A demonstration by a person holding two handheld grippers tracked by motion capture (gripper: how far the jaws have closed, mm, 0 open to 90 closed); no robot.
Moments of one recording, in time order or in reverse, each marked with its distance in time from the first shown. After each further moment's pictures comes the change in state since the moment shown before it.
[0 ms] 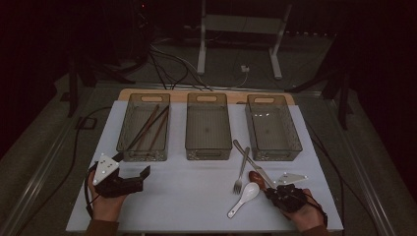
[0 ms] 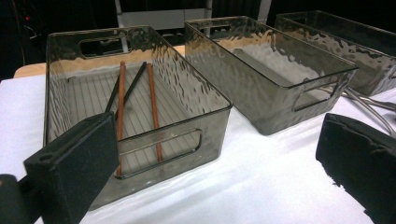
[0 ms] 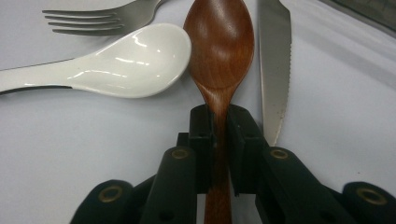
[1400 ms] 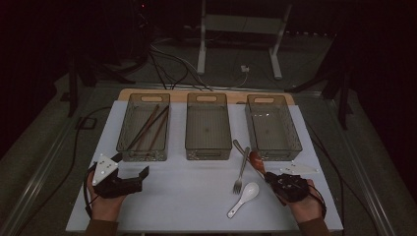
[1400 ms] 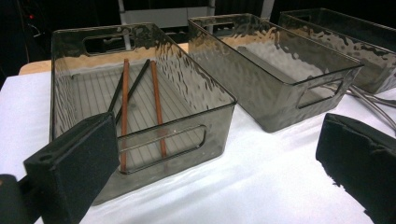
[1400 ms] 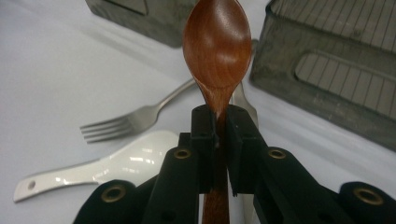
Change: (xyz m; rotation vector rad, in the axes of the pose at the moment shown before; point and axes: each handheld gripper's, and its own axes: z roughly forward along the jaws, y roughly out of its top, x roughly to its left) left arm 0.001 -0.002 -0.001 0.005 0.012 0.000; right arm -0.003 0.031 -0.025 -0.224 -0.020 0.065
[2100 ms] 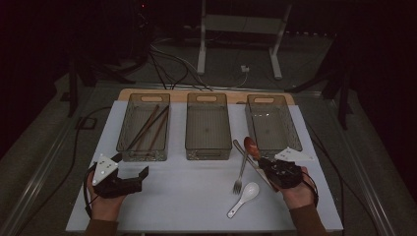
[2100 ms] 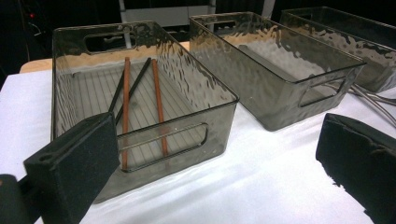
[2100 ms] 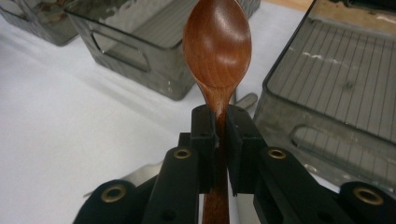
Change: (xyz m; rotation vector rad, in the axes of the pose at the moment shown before) left arm 0.001 -0.001 0.001 0.004 0.002 -0.001; right arm 0.003 0.038 0.009 -0.082 -0.010 0.008
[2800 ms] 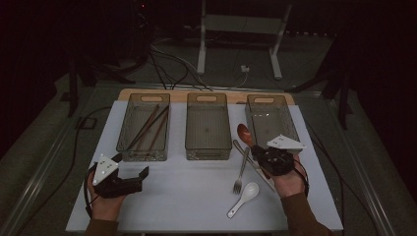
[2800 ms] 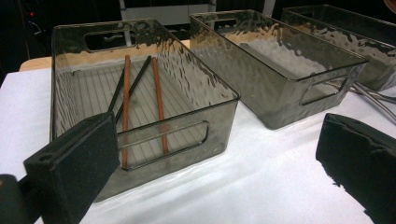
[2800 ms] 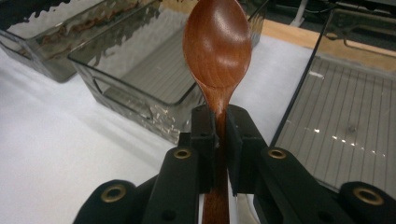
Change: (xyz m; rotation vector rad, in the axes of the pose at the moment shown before) left arm 0.001 -0.001 0.001 0.007 0.002 0.001; right arm 0.006 0.035 0.016 -0.055 -0.010 0.002
